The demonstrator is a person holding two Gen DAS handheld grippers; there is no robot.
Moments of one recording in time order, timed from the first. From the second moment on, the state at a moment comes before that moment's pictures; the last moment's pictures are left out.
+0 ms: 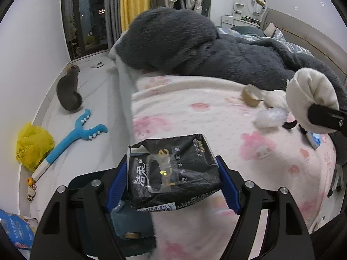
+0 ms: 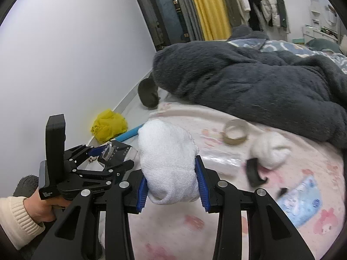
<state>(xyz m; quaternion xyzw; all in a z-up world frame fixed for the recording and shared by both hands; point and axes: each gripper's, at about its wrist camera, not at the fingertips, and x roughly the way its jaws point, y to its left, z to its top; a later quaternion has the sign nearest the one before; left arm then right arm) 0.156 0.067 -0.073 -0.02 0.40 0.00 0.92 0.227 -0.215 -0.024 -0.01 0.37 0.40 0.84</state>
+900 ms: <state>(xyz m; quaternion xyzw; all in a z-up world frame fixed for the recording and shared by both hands) 0.115 0.212 -0.166 -0.07 0.53 0.07 0.84 0.197 -0.027 -0.052 -0.08 0.40 0.48 0.78</state>
